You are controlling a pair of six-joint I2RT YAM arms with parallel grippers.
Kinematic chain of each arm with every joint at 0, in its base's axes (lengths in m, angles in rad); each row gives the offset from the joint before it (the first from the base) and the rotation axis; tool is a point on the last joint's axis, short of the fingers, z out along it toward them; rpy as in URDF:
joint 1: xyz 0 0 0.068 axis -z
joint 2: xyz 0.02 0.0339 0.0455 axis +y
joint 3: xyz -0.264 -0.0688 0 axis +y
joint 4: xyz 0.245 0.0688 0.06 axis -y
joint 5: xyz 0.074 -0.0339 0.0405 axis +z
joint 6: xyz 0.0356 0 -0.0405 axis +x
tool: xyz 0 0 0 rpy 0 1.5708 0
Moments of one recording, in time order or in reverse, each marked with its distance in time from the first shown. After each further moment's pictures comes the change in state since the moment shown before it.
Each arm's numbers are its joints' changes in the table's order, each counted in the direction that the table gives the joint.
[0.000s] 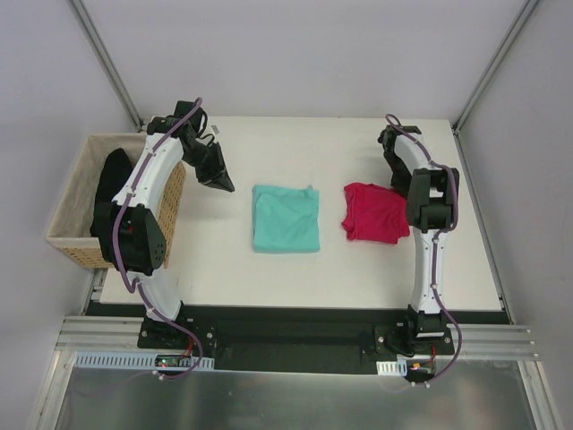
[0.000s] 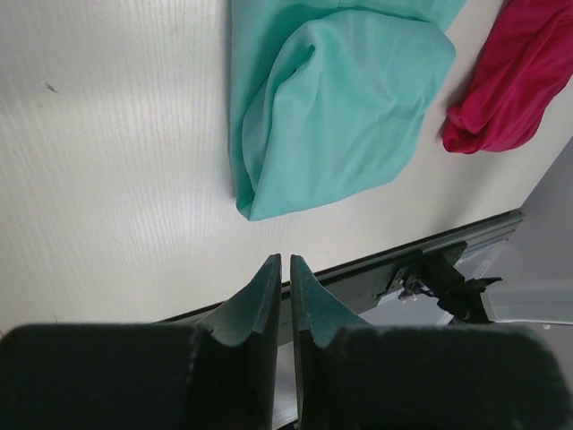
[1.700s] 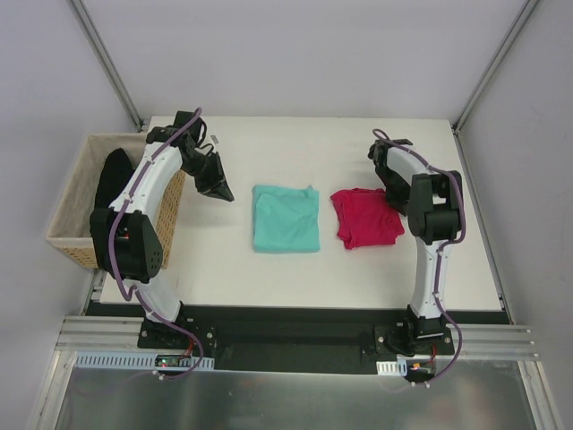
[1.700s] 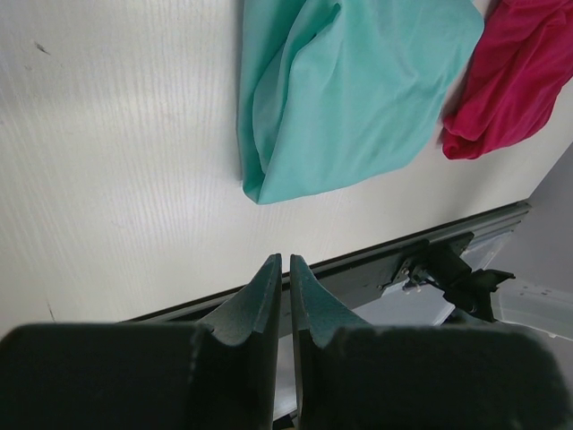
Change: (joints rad) left arm 0.000 -0.064 0.125 0.036 -0.007 -0.005; right arm -0.088 -0.223 0.372 0.097 -0.005 -0.001
